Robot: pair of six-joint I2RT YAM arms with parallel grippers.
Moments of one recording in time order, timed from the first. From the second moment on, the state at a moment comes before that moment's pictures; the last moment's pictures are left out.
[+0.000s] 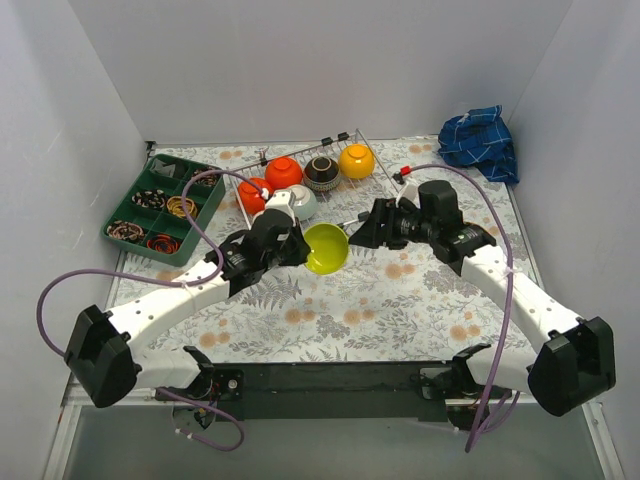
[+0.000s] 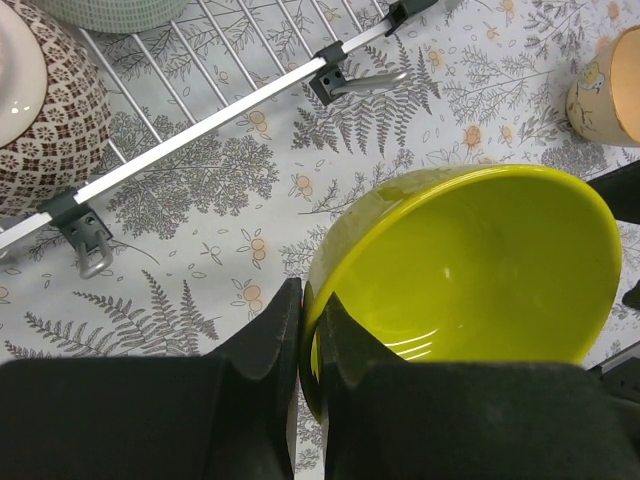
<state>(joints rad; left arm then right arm) -0.77 1.23 0.91 -0.28 -0.19 -0.64 0.45 1.20 0.91 -0.25 -0.56 0.56</state>
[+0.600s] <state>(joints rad) -0.88 1.37 1.08 -0.42 -0.29 -0.59 0.74 1.34 1.15 -0.61 -0.04 0.44</state>
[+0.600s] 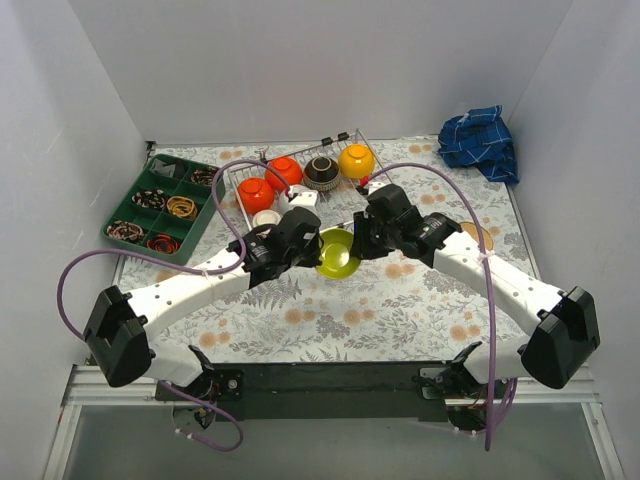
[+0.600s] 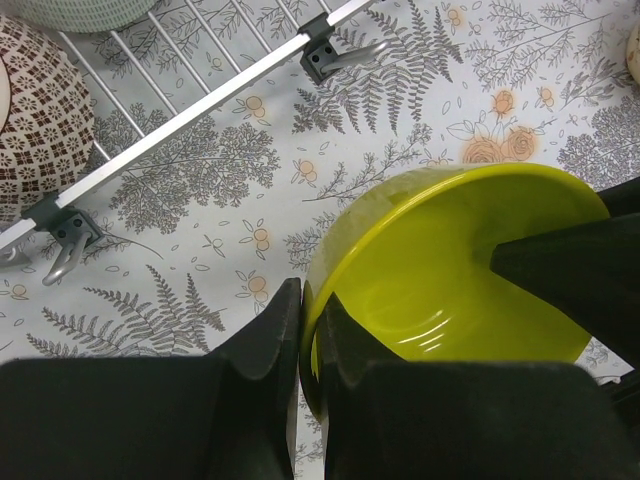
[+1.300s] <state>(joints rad) -0.86 1.33 1.10 -0.43 -0.34 -0.59 0.48 1.38 1.13 -0.68 0.05 0.37</state>
